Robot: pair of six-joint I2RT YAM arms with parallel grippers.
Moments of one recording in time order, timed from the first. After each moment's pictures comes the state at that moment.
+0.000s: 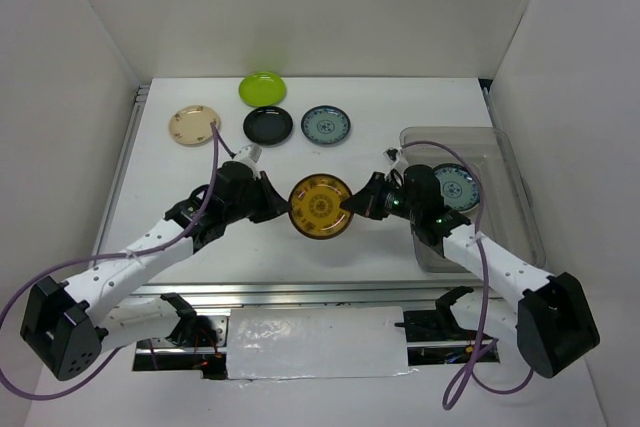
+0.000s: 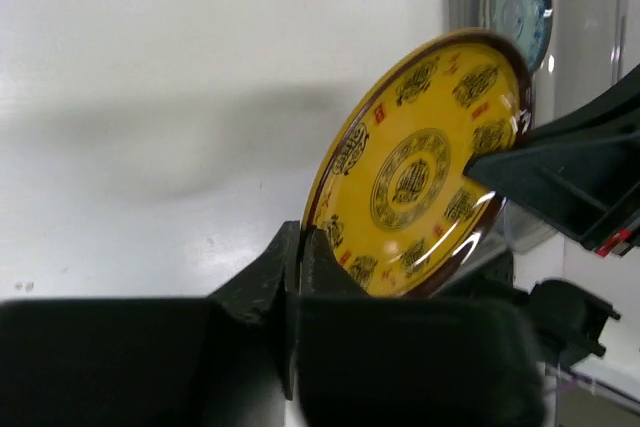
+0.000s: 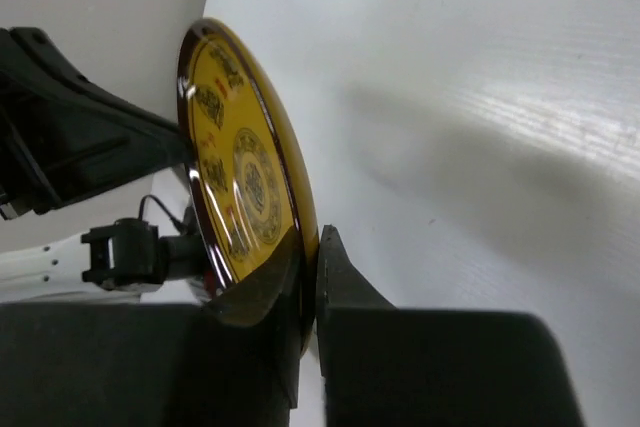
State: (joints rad) left arm -0.64 1.09 0.80 -0.28 0.06 -0.85; right arm 0.45 1.08 0.54 0.13 -0.45 0.75
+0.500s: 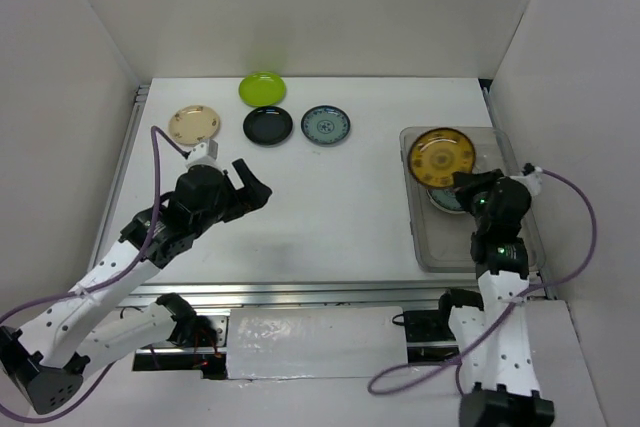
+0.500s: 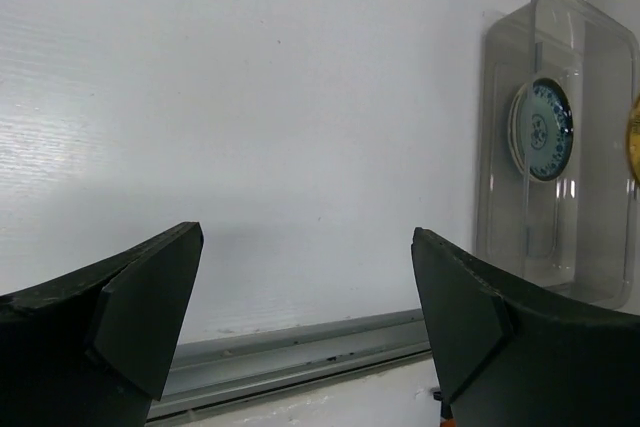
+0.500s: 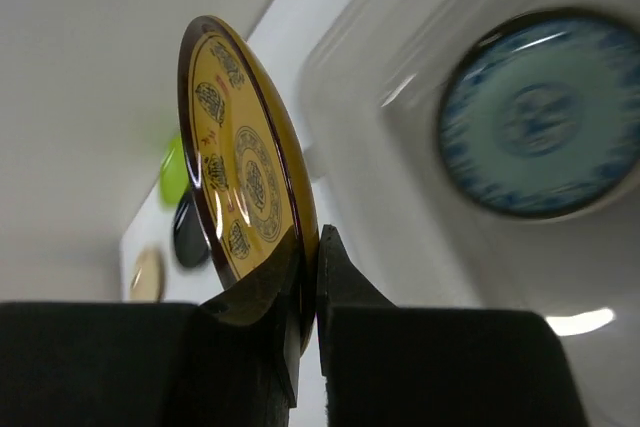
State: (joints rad) left arm -0.64 0.89 0.92 -0.60 -0.24 -0.87; right arm -0.11 0.61 0.58 -0.26 -0.05 0.86
